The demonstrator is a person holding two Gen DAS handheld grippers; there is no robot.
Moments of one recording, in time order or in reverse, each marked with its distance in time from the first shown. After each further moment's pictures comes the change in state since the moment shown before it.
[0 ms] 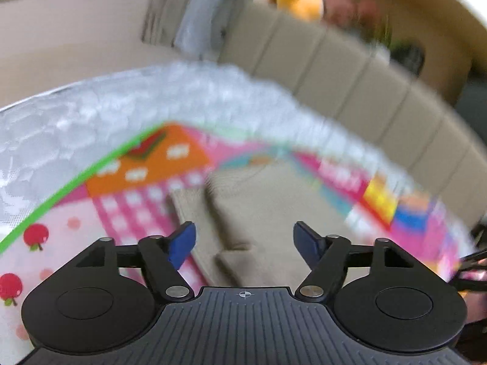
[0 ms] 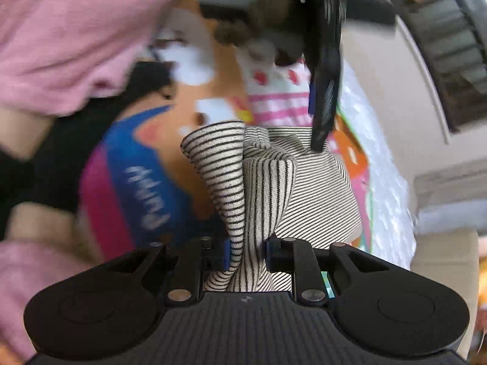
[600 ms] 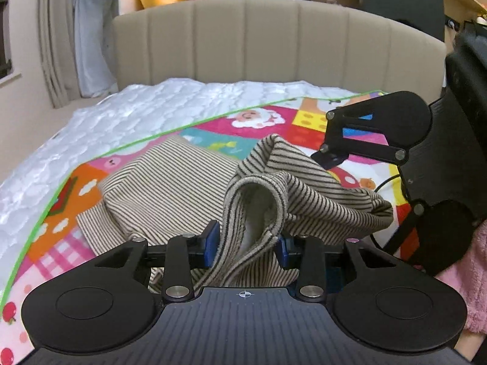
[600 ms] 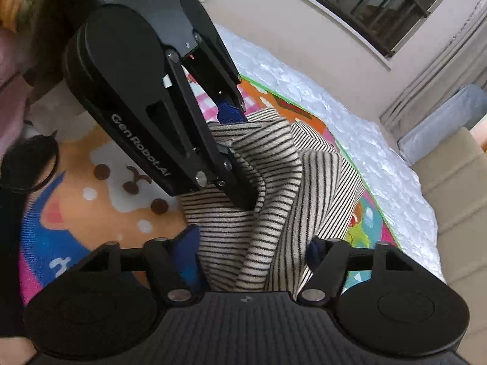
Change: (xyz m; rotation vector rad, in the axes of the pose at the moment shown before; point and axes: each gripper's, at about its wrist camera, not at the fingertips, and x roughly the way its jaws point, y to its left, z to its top) left arm 0.000 -0.087 -0.034 0.424 -0.047 -0.113; right arm 0.087 -0.038 -0.020 0.529 -0.099 -0.121
